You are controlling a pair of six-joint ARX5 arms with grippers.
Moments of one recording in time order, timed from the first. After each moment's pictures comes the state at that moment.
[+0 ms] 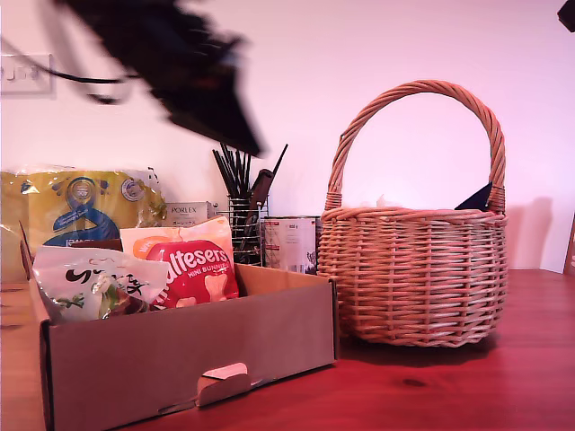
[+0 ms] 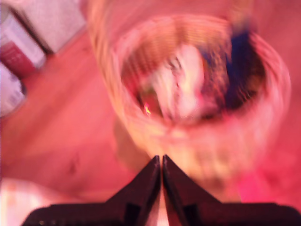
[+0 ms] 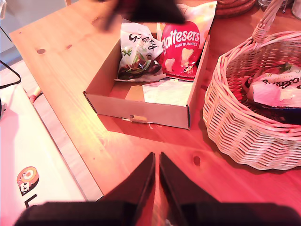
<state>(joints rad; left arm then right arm) -0.60 1.36 0.95 -0.21 0.23 0.32 0.33 0.55 0.70 -0.80 -0.54 -0.26</state>
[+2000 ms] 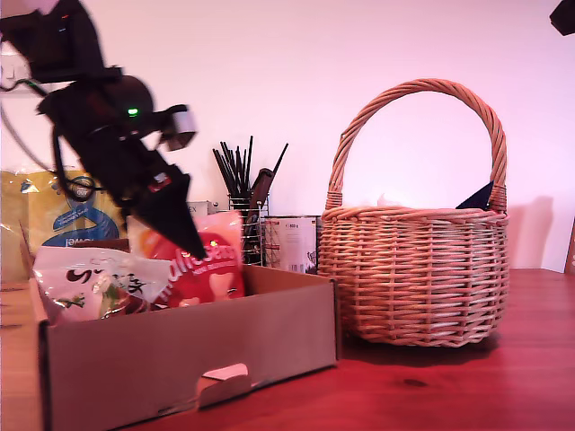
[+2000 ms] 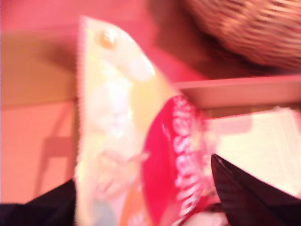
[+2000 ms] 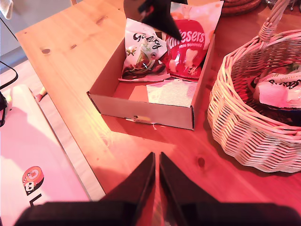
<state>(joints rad) -0.32 1.93 1.43 -0.68 0.51 0.63 0.33 0.58 0.70 -0.79 -0.57 -0.26</state>
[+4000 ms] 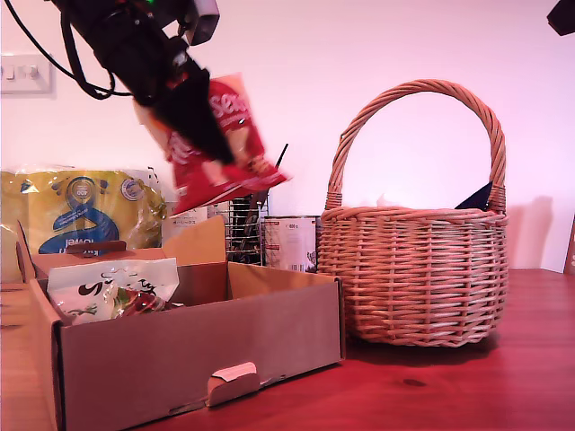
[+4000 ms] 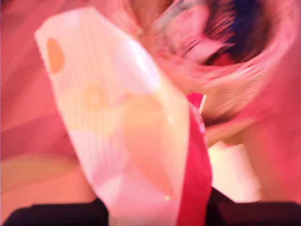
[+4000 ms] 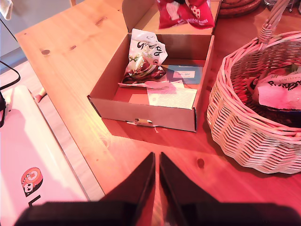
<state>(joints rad) -0.42 1.73 1.50 -0.79 0.55 0.58 0.33 0.58 0.70 -0.79 -0.57 -0.26</state>
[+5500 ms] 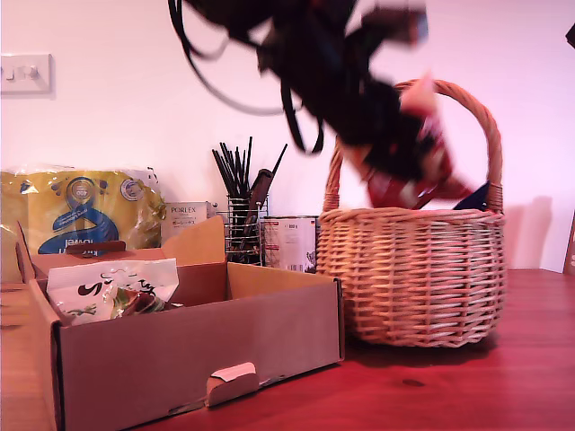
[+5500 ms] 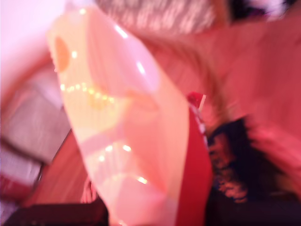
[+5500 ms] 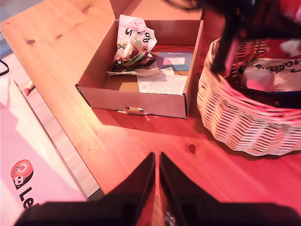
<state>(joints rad) -0.85 1.97 1.46 0.04 -0.02 0.50 0.33 0.57 0.70 -0.83 -0.51 -0.26</state>
